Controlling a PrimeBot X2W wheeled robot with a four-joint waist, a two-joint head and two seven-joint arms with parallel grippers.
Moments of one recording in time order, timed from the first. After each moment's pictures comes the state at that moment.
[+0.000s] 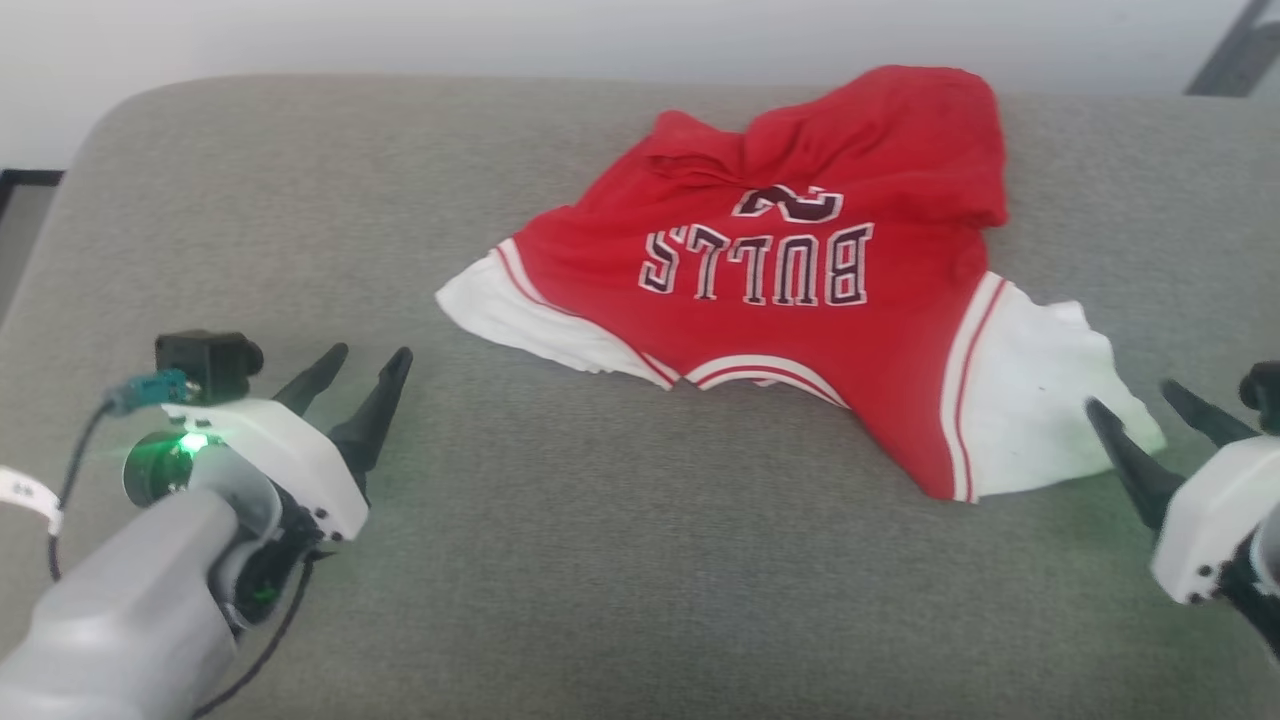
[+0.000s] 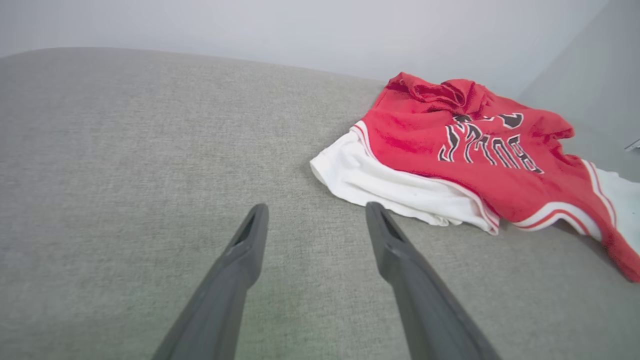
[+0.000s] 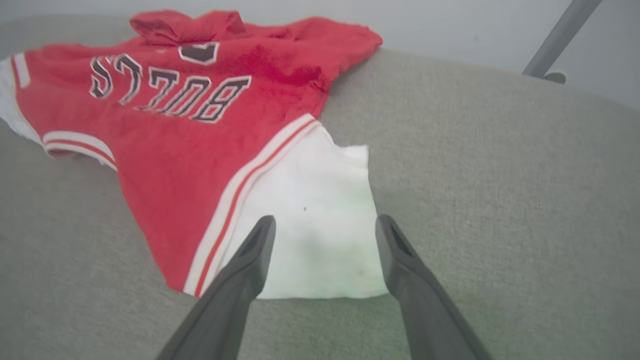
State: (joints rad) left arm -0.72 0.61 -0.98 0.61 -1.26 -0.04 -0.26; right arm -0.18 -0.47 0.03 0.05 0.49 0.13 0.37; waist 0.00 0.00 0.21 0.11
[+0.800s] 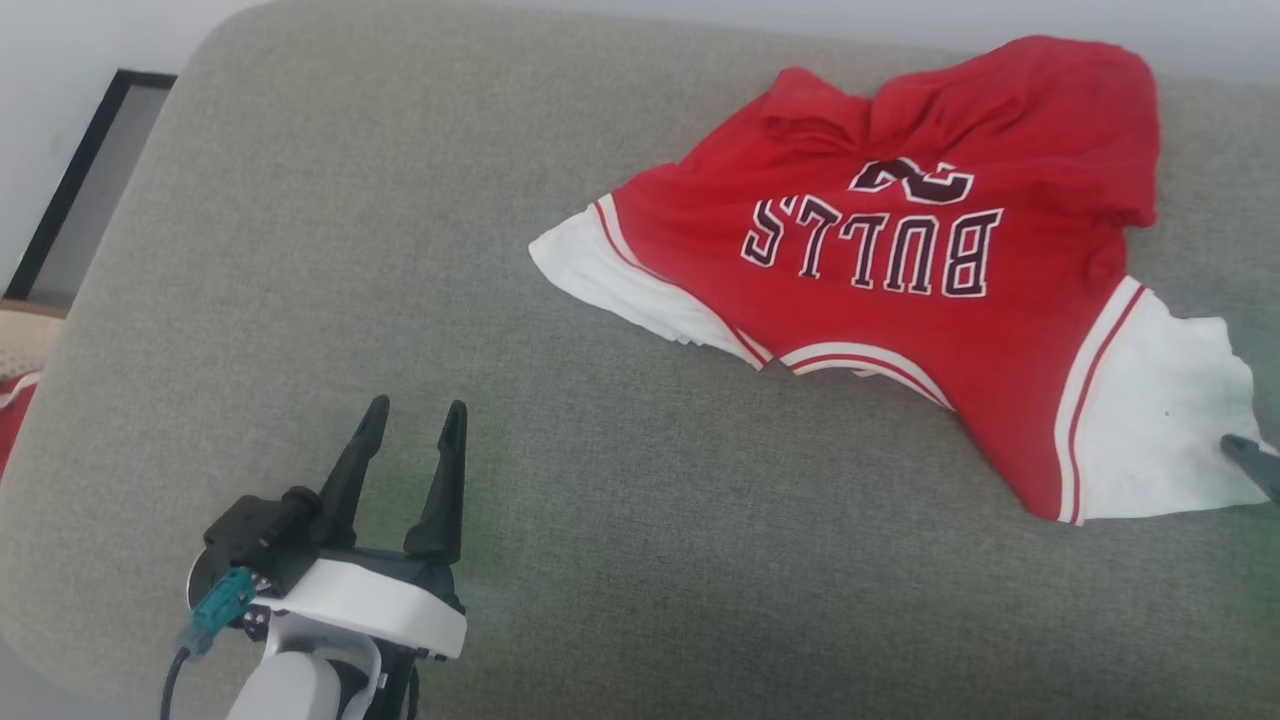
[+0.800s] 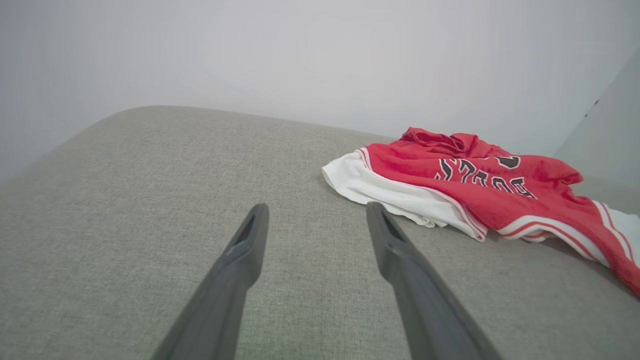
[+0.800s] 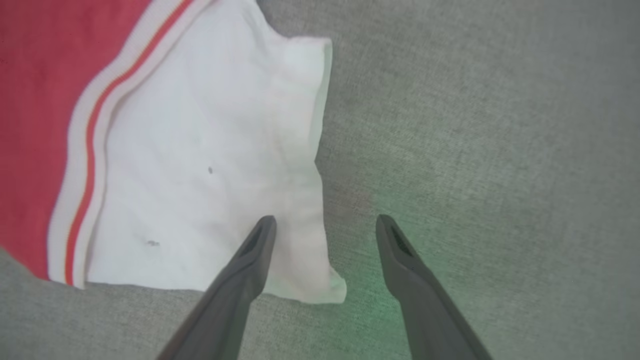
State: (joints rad) left arm -0.14 0.21 -0.19 0.15 -0.45 -0.04 -0.26; right arm -0.30 -0.66 0.01 0.16 0.57 0.13 0.82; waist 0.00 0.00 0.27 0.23
